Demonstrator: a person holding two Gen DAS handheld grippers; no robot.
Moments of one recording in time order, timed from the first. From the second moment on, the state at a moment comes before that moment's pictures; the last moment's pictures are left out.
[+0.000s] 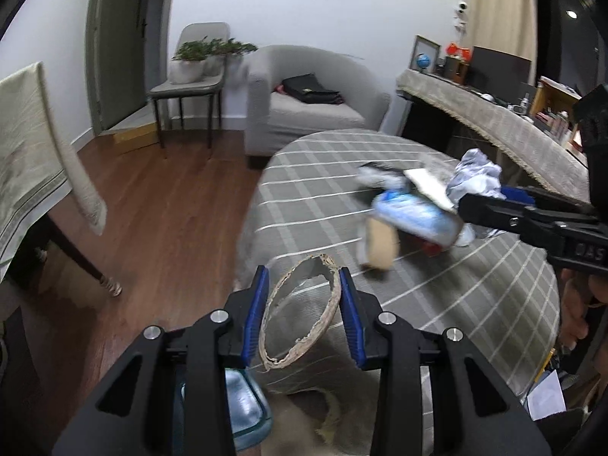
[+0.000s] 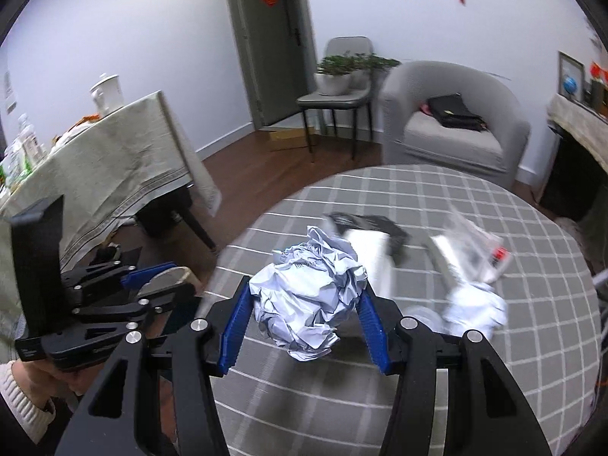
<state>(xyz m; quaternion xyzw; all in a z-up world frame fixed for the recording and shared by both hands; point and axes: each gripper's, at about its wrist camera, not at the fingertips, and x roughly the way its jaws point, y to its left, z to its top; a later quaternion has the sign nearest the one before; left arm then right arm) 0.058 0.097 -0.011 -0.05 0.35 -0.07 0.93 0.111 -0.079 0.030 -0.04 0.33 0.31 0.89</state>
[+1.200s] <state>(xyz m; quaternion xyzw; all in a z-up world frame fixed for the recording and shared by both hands) 0.028 0.252 -0.151 -0.10 0.55 0.04 0.83 0.105 0.119 -0.050 -0.10 0.44 0.41 0.79</state>
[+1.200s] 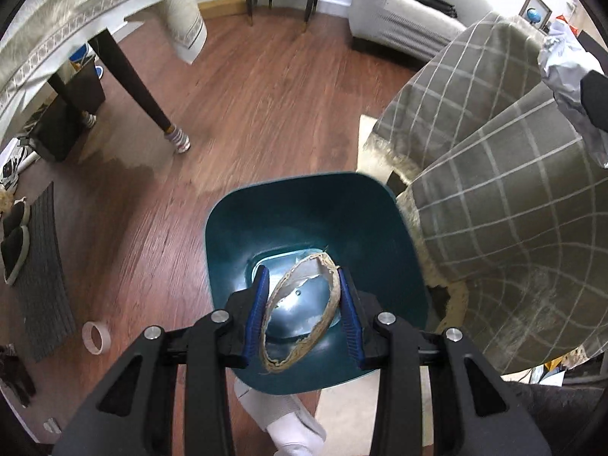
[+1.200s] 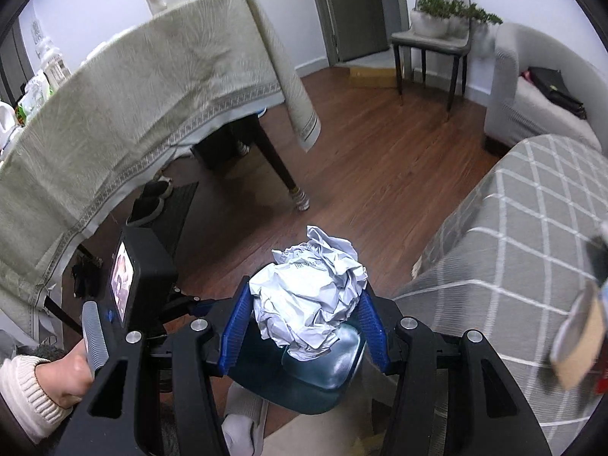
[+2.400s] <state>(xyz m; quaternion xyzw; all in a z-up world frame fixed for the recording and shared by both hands) 0.000 0.288 -0.055 -0.15 0.41 0.05 0.90 0.103 0.178 -0.188 -0.18 0.56 0.37 0.72</state>
